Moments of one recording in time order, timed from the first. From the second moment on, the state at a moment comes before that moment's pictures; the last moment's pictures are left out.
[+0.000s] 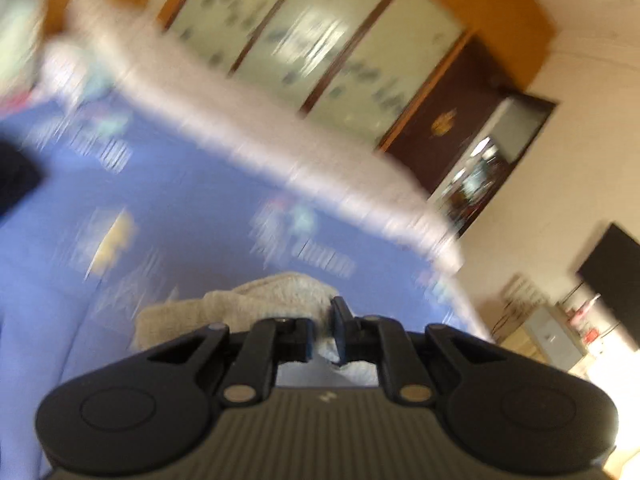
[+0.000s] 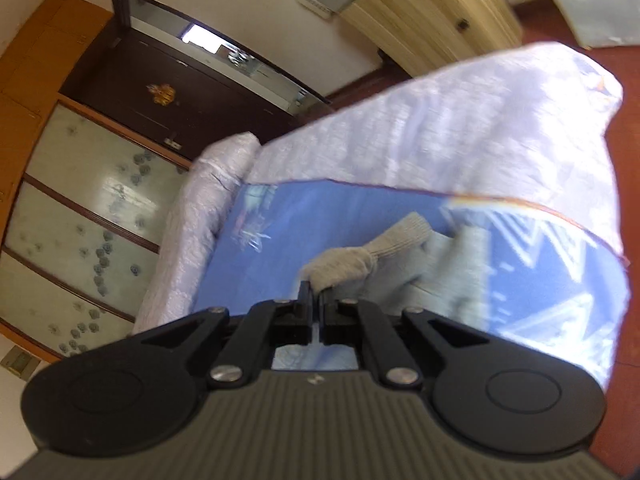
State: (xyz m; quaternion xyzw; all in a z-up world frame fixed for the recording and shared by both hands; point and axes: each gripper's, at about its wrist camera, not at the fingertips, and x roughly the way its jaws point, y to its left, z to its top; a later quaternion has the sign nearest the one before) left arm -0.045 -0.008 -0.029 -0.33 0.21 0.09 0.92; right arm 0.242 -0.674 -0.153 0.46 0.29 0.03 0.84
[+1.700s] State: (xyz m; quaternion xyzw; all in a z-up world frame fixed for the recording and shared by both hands) left arm -0.009 0.049 -0.136 -0.33 0.34 0.33 0.82; right arm 0.276 -0.693 -0.191 0.27 0.31 -0.17 0.90
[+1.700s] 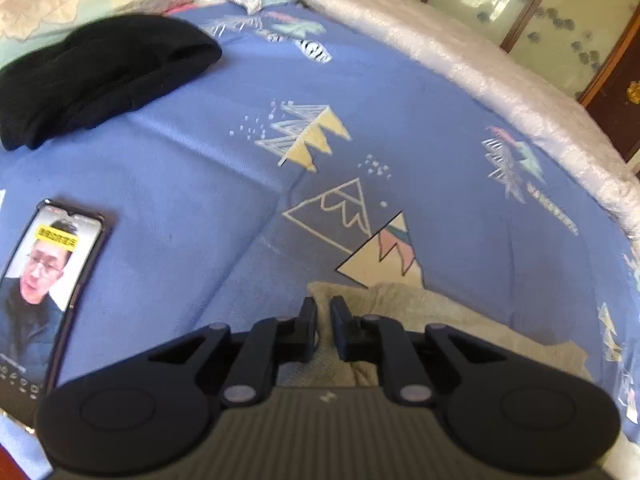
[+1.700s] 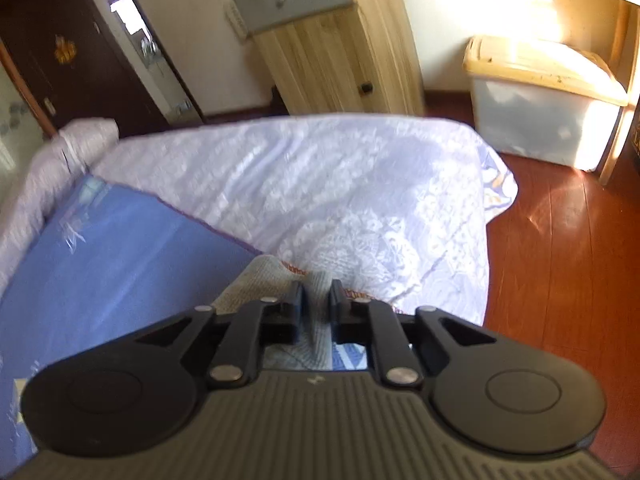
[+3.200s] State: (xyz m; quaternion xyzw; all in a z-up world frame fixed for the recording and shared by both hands) left arm 0.062 -0.134 -0.153 -0.12 0.50 0.25 0.82; right arm 0.222 -0.691 -0.184 0.46 0.26 0.04 0.85
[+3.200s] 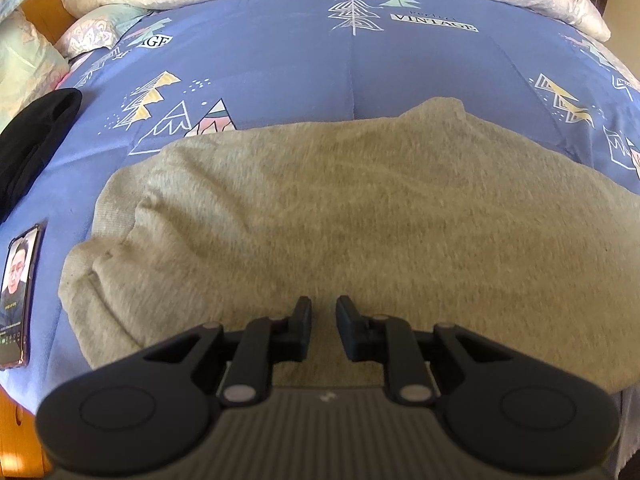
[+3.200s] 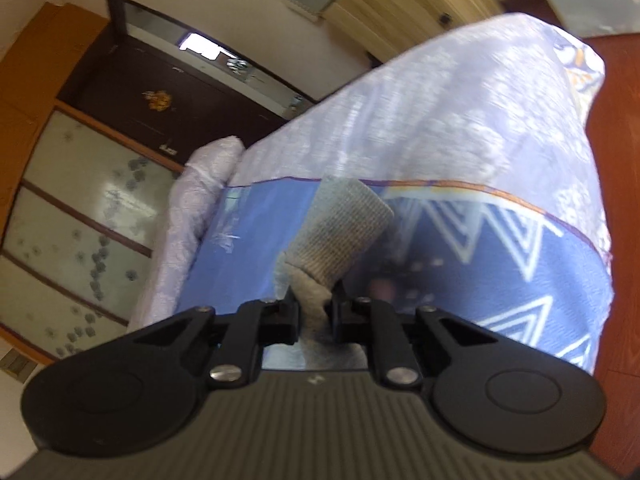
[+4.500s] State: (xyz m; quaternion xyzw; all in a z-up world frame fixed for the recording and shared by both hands) left arm 0.140 -0.192 -0.154 -0.26 0.49 -0.02 0.83; right arm 0.156 -0.473 -0.128 0.11 0.33 0.26 0.90
